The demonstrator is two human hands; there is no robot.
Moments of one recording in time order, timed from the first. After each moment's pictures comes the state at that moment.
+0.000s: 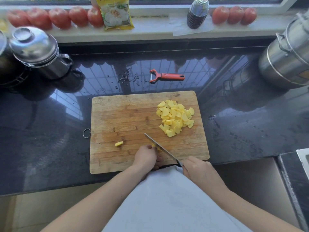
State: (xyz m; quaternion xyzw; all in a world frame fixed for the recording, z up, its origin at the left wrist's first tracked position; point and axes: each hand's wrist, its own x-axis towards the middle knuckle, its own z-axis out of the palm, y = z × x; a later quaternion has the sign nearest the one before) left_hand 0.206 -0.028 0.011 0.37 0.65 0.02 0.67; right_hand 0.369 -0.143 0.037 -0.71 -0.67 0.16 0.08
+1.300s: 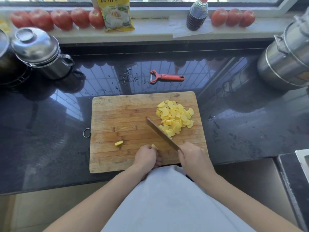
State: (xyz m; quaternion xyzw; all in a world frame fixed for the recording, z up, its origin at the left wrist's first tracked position) left_hand 0.208 -0.031 0.014 0.38 0.65 0.03 0.66; right_hand 0.373 -0.109 0.028 -0.75 -0.62 0.19 0.09
